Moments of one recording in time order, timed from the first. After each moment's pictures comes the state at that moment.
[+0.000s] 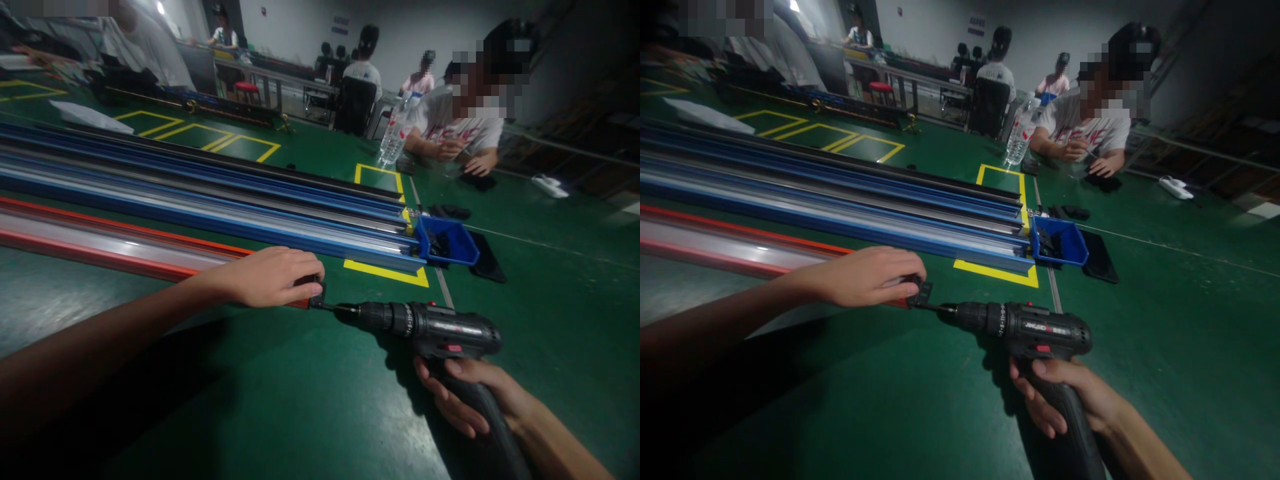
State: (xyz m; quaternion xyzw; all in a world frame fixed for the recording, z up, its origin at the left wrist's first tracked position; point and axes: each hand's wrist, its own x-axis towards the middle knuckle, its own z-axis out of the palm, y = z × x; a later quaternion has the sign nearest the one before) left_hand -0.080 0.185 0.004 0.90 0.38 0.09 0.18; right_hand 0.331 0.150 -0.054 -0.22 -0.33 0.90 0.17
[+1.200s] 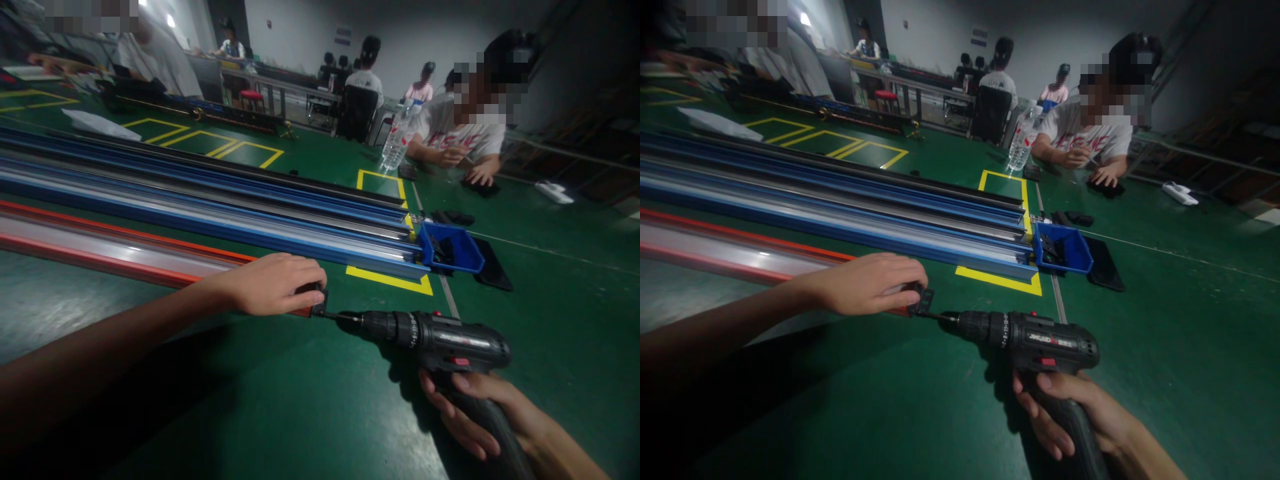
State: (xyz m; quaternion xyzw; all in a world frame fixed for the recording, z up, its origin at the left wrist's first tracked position) left_hand -0.080 0.185 0.004 0.90 0.38 0.10 0.18; right_hand 0.334 0.151 -0.056 -0.22 -0.32 0.91 0.16
